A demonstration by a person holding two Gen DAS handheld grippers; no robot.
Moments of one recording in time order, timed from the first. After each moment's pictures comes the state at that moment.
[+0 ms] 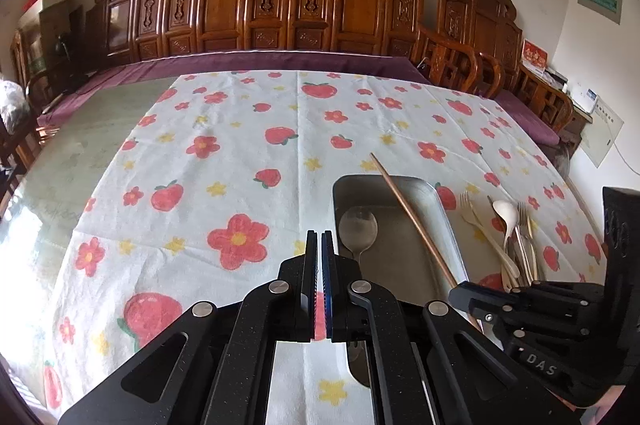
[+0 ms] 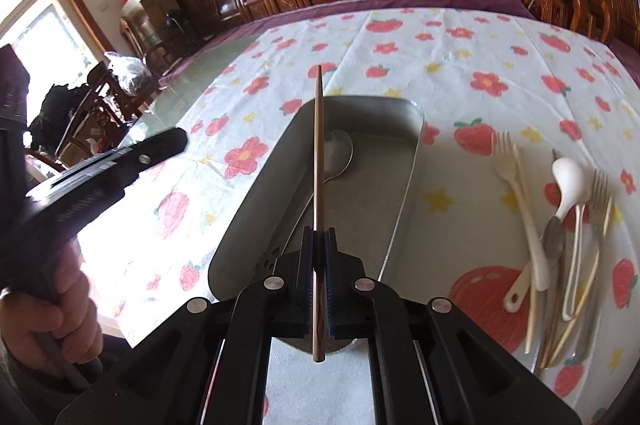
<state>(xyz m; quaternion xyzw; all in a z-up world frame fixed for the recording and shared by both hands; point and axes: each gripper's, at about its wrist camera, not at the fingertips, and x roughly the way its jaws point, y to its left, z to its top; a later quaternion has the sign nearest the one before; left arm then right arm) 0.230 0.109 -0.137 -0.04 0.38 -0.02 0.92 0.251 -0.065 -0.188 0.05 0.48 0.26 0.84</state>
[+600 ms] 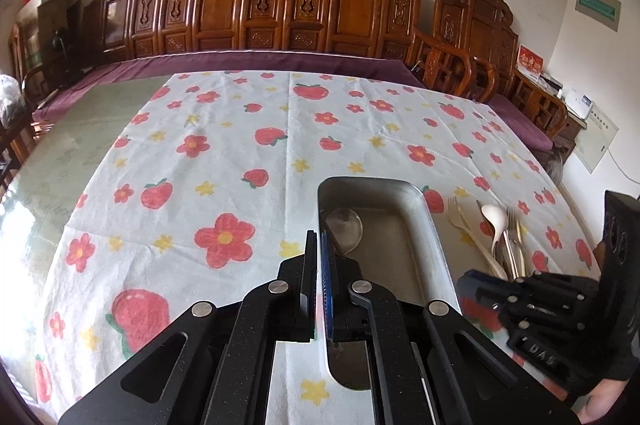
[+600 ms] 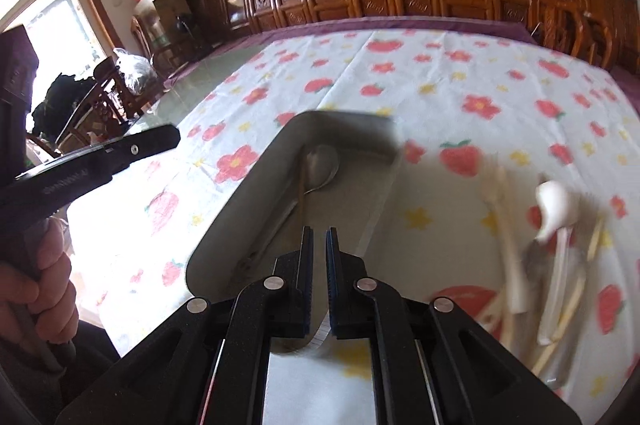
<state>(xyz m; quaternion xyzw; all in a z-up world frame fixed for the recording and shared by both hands) 0.228 0.095 -0.135 -0.05 0.38 -0.04 0.92 0.246 -0.113 -0.173 0.02 0.41 0.27 0.87</state>
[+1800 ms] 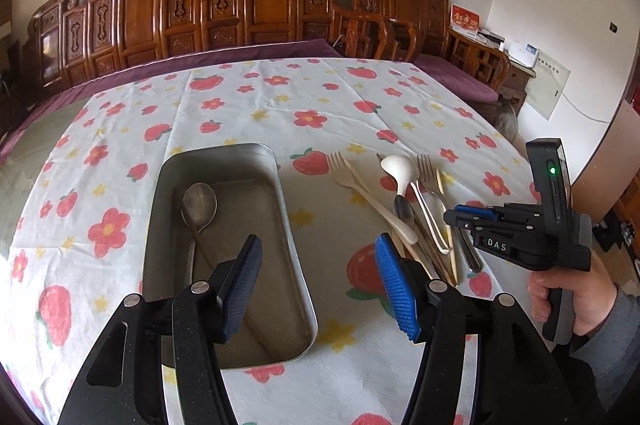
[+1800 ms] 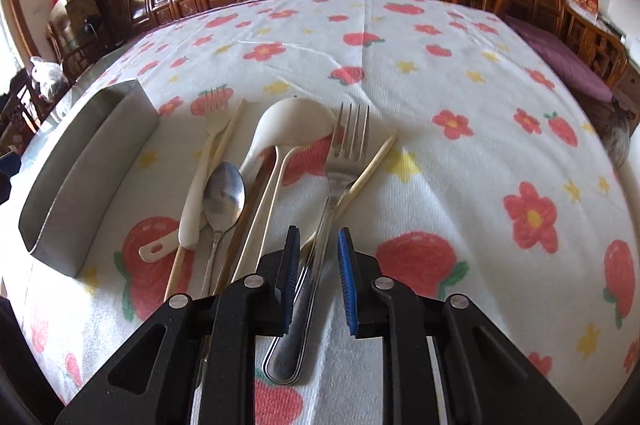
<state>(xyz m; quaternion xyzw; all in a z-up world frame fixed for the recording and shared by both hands) 0.205 -0.029 -0.160 0.01 0.39 -0.13 0.91 0.286 -0.274 -0.255 0.02 0.47 0.14 0.87</state>
